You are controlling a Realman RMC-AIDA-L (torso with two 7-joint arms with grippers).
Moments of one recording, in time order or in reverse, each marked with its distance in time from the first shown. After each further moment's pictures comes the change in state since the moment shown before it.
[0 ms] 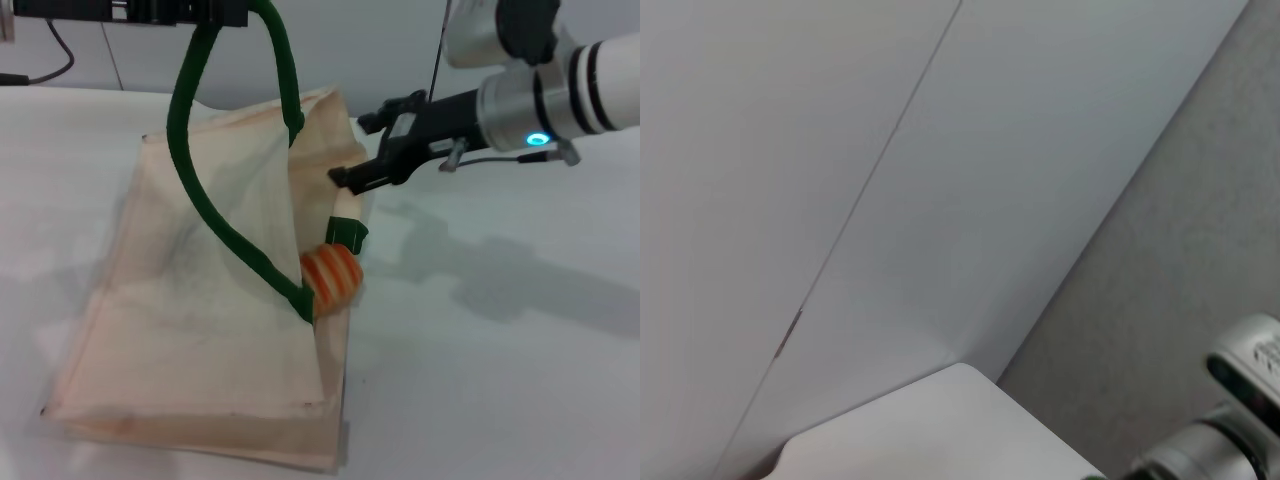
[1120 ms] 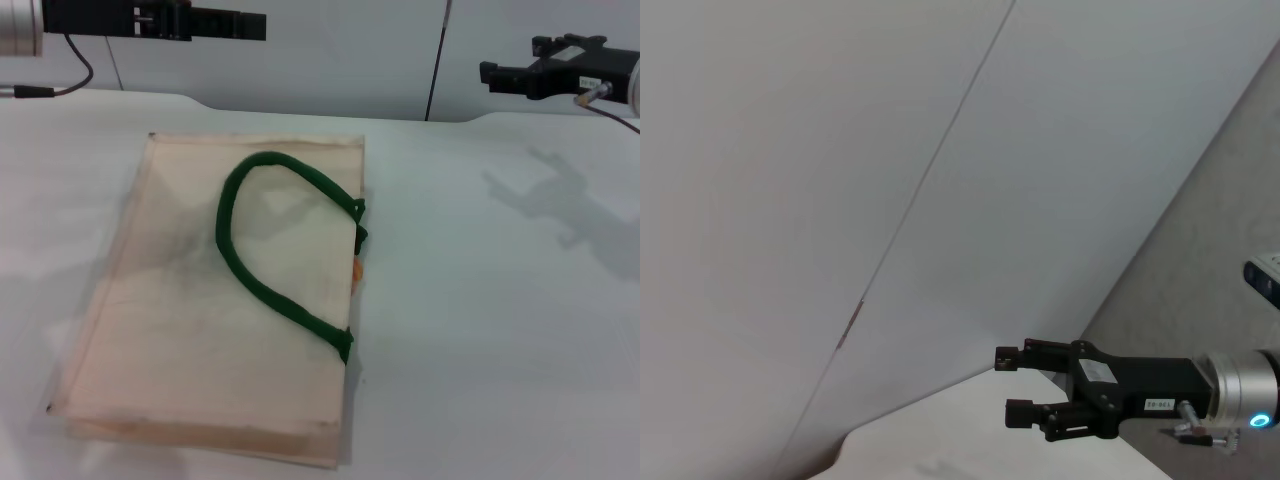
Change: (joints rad) left arm -0.003 -0.039 0.000 0.000 0.013 -0.110 0.031; right arm -0.166 0.010 0.450 -0.008 -0.029 -0.199 -0.079
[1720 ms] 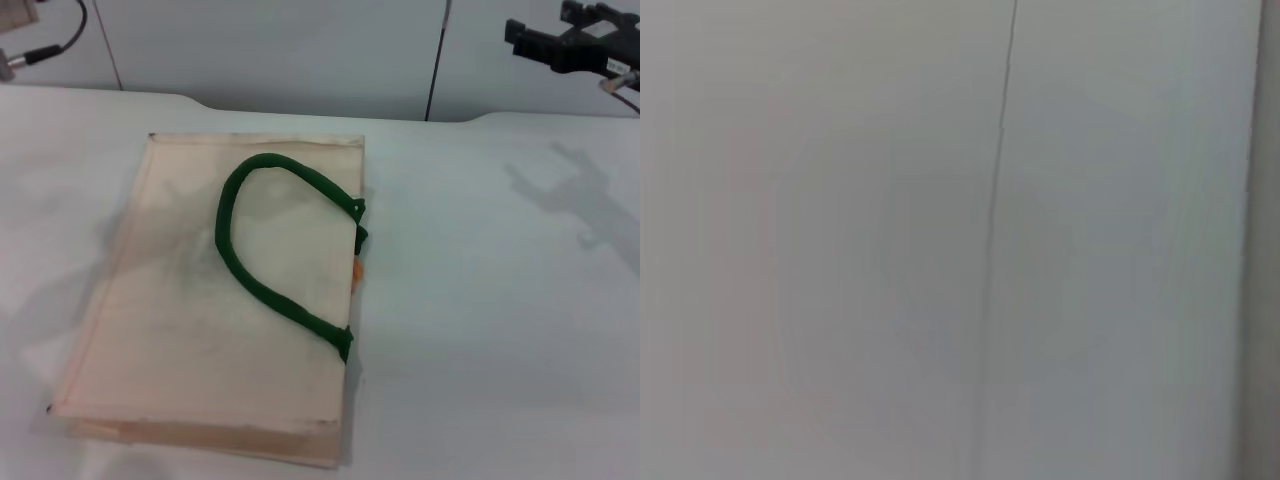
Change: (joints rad) left arm 0.097 -0.089 0.000 -0.016 -0.425 -0.063 0.434; right arm -0.067 0.006 0.041 0.082 0.444 0.018 -0.388
